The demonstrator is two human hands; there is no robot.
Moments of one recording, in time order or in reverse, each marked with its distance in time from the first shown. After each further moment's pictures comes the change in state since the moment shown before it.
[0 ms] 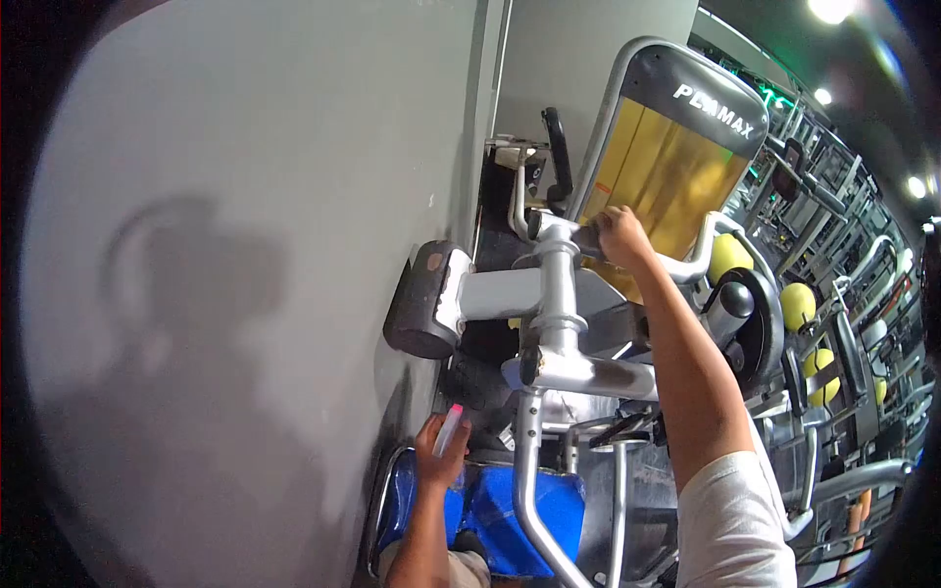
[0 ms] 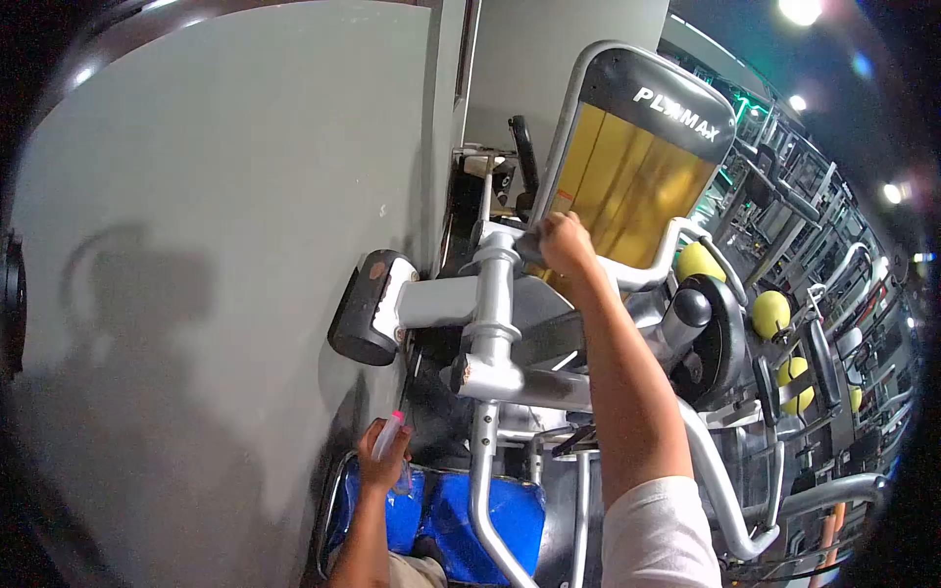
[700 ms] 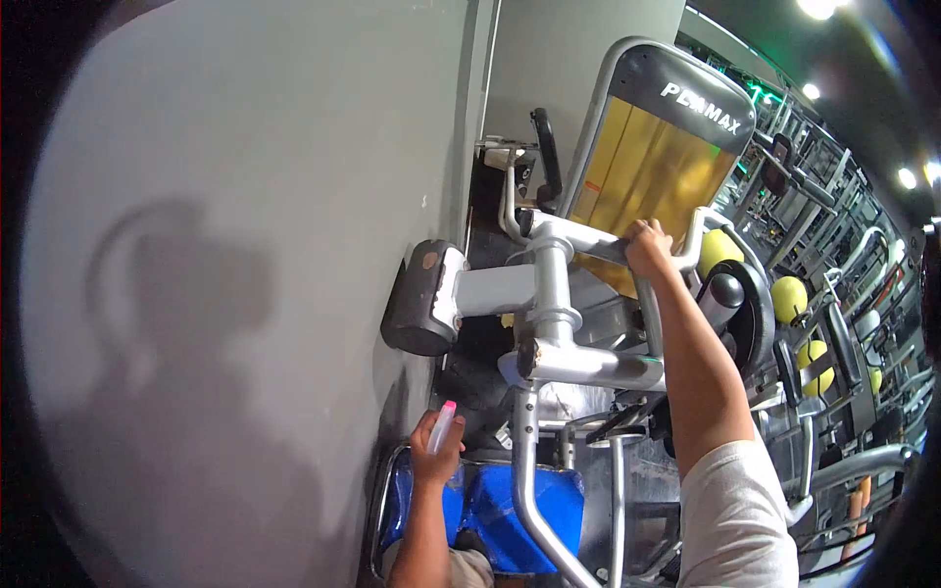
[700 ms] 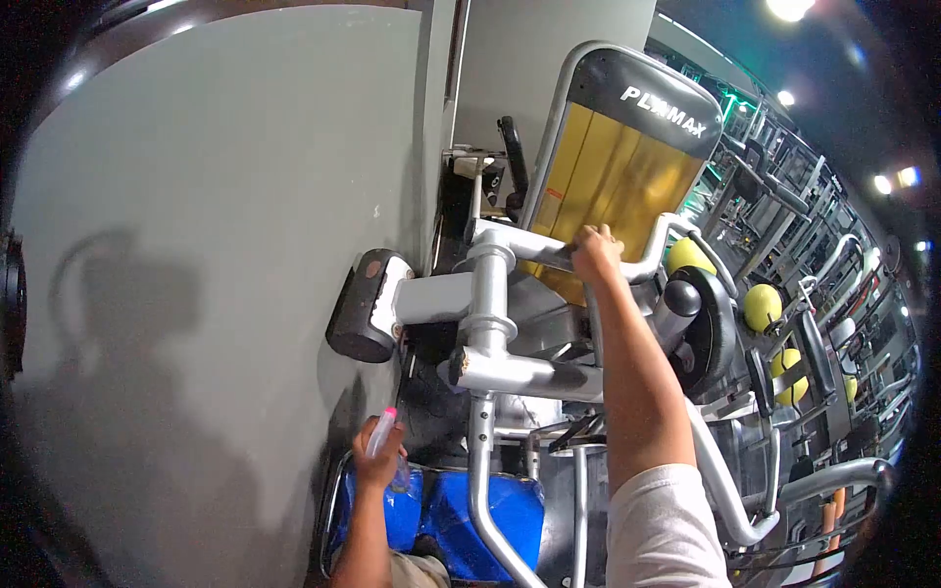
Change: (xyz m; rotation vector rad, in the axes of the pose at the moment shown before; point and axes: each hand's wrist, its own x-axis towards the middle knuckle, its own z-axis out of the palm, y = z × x) left_hand -0.001 0.011 -0.004 -0.035 0.021 -0.009; right_hand -0.022 0.069 -0.021 -0.445 -0.073 0.036
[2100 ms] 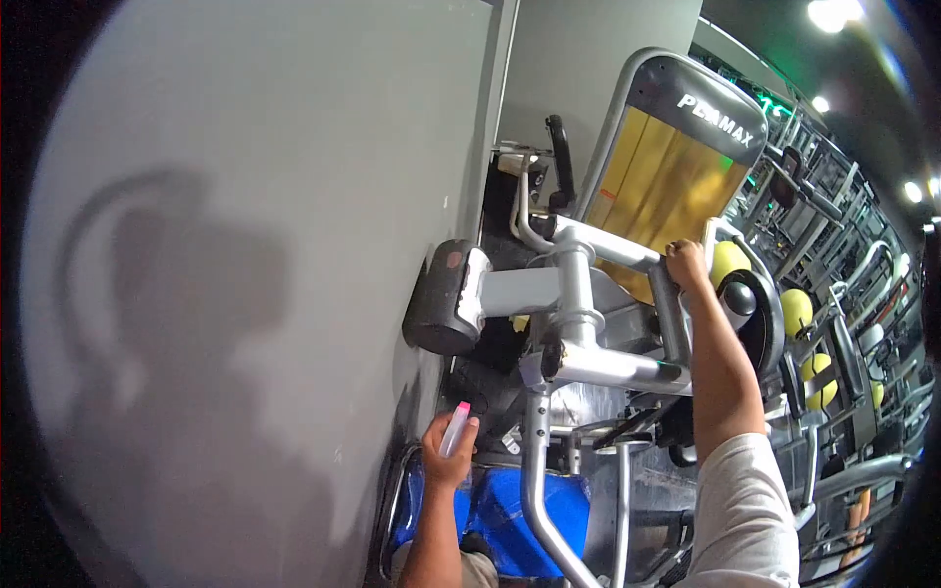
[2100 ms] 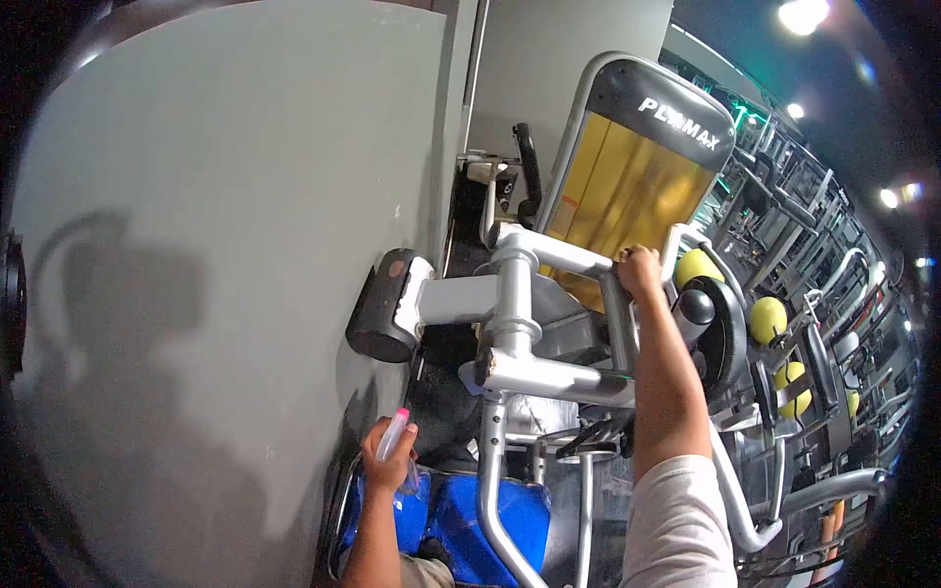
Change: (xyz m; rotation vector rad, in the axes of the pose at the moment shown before) left_hand -0.005 0.015 -0.006 0.006 0.067 -0.007; right_hand -0.006 0.047 0.000 0.217 0.079 0.238
